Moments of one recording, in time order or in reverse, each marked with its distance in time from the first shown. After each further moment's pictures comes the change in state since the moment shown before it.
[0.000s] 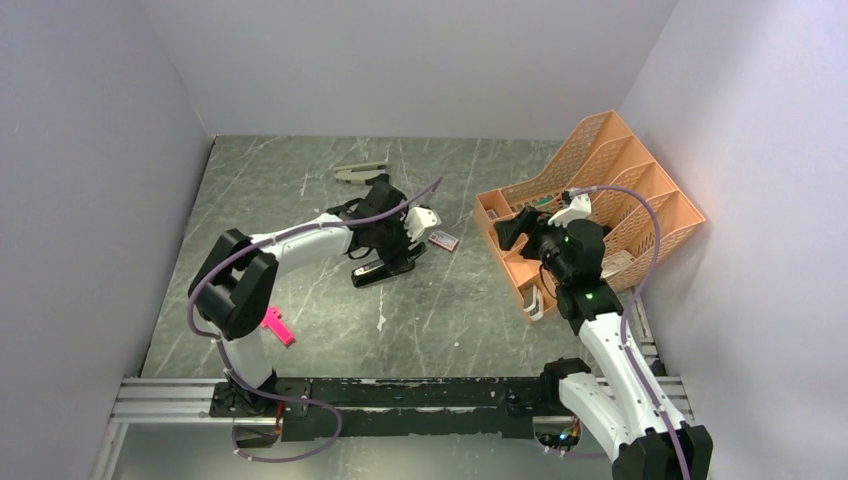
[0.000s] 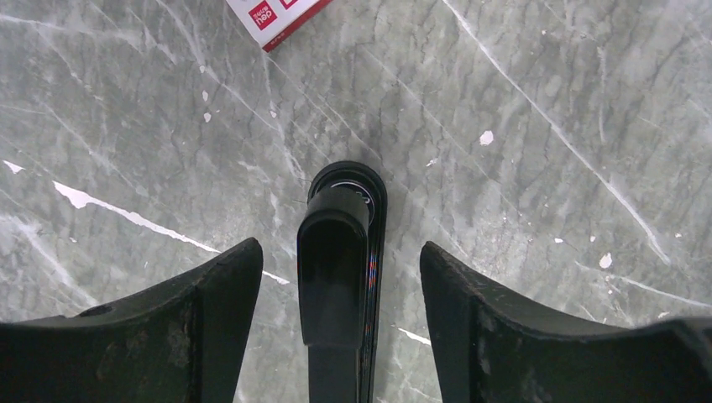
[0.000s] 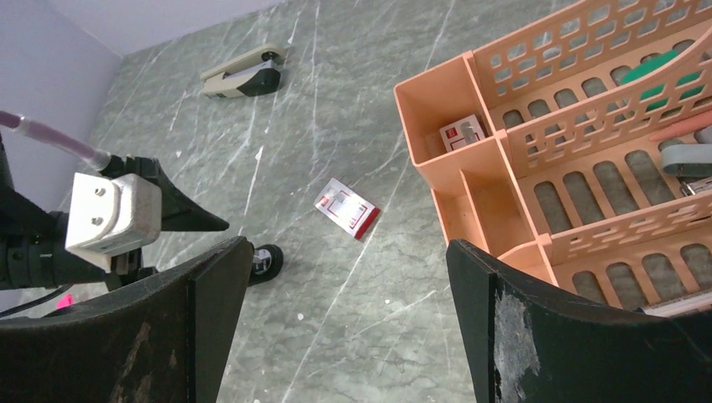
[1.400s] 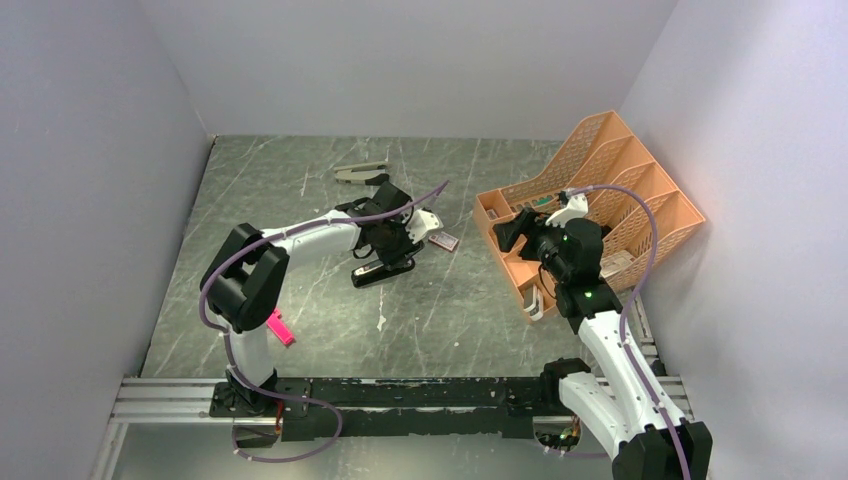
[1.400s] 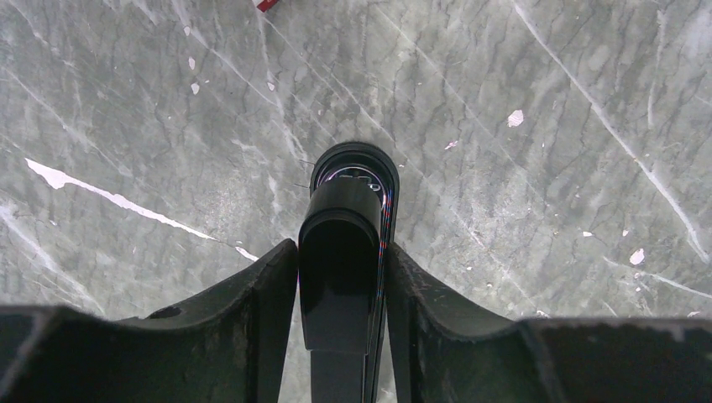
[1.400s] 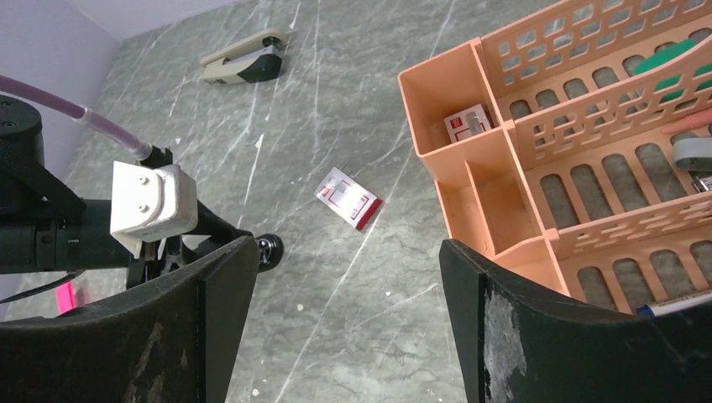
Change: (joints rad) left arm -0.010 0.084 0.072 -0.087 -0.065 0.004; right arm 0.000 0.019 0.000 -0.008 -0.025 -0.010
